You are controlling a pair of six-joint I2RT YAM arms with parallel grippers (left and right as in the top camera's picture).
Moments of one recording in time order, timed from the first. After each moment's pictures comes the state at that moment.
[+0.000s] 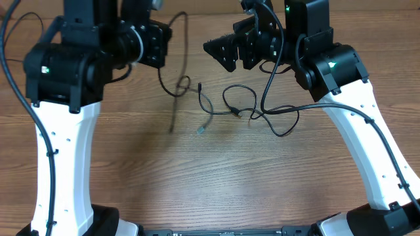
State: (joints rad) left arm -0.20 1.65 2.25 -1.28 0.31 -0.04; right arm 0.37 1.64 1.79 -0.65 -0.57 0.08
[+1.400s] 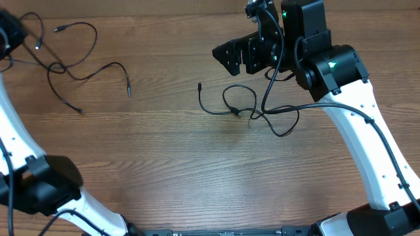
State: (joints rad) left arm 0.54 1.98 2.25 -1.02 0.26 -0.25; right arm 0.37 1.64 1.79 -0.80 -0.44 0.12
